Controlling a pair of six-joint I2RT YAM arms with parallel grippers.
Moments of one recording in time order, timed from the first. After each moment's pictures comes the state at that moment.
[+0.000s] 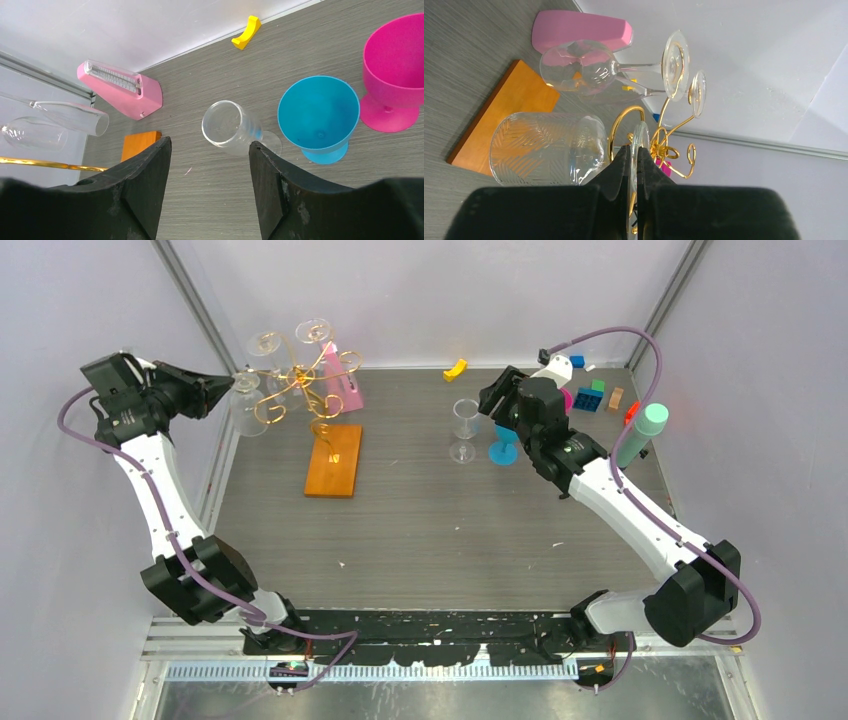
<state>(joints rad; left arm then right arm) 0.55 1.47 1.65 -0.68 0.73 -0.90 0.52 1.33 1.22 -0.16 0.38 0.65</state>
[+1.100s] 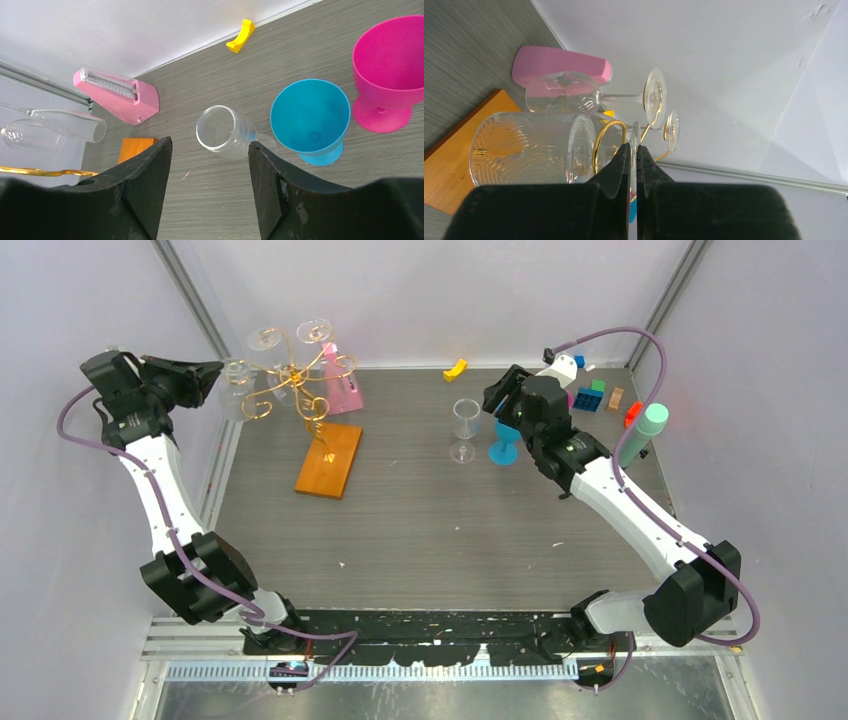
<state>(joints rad) 0.55 1.47 1.59 -0.44 0.65 -1.09 0.50 1.33 1.21 -0.16 0.38 0.66</state>
